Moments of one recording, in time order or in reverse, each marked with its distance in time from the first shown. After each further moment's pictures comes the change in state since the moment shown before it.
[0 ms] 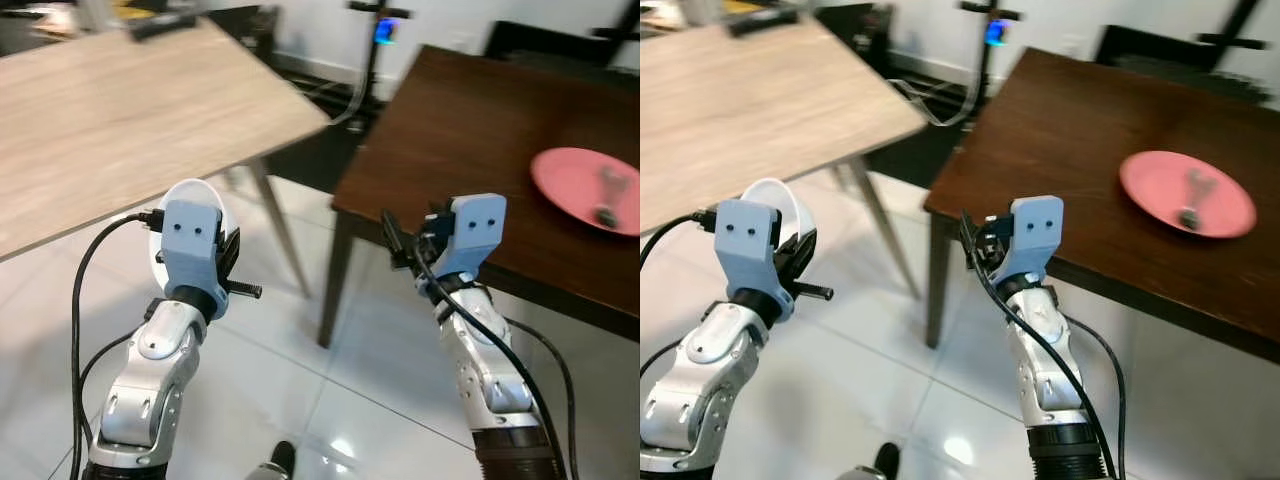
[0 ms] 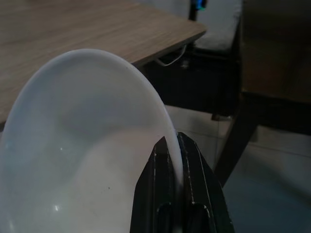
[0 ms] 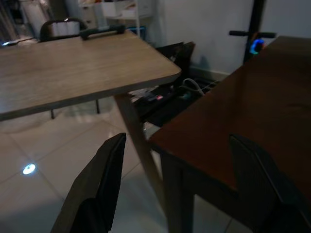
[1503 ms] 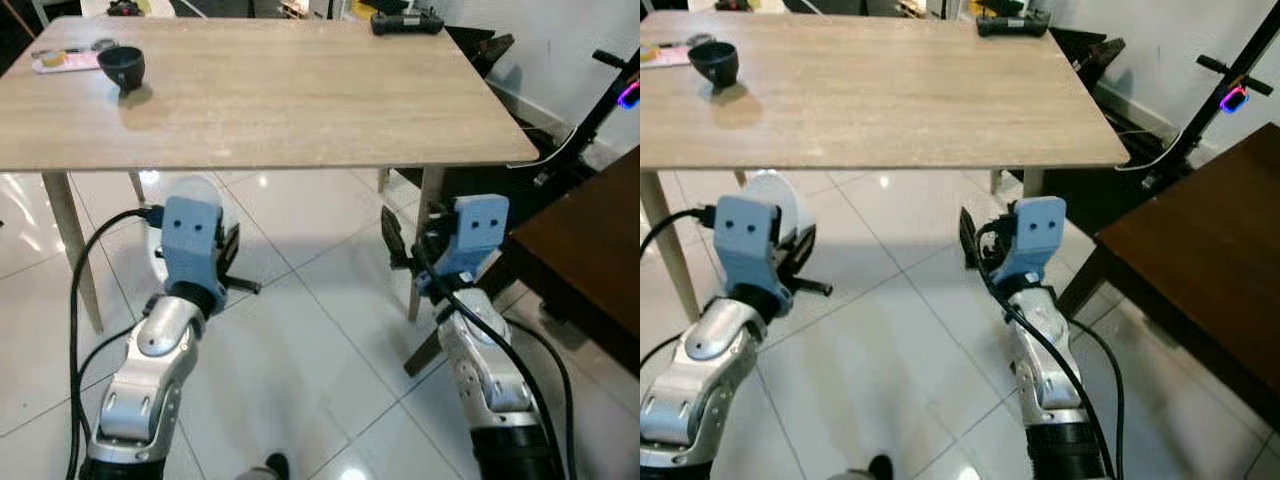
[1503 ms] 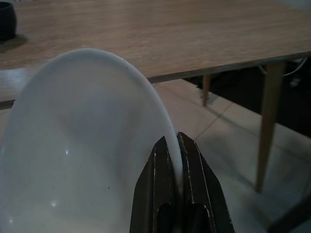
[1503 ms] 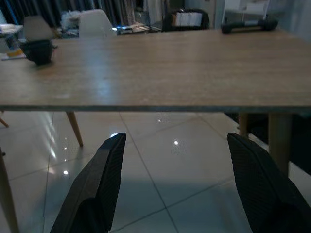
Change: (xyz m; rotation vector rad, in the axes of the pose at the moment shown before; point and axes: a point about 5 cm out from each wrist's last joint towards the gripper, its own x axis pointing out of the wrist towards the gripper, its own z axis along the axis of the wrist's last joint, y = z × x) left arm 0.002 0.007 0.004 0.038 -0.021 0.028; right arm 0.000 0.003 0.002 0.032 -0.016 0.019
